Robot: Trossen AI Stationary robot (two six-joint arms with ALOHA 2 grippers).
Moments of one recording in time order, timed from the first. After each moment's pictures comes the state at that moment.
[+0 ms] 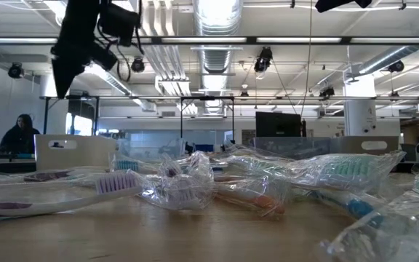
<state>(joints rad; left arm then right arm) 0.44 1.31 1.19 -1.56 -0.23 -0.19 -0.27 0.93 1.37 -0.99 0.34 0.22</state>
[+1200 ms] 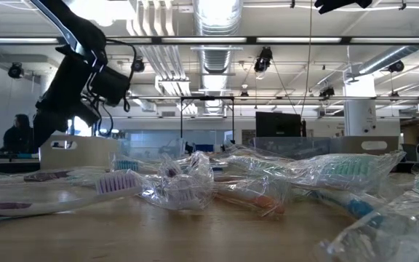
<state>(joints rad) 0.62 1.41 0.81 -1.24 -0.44 -0.09 -0.27 0.93 1.37 -0.99 0.34 0.24</state>
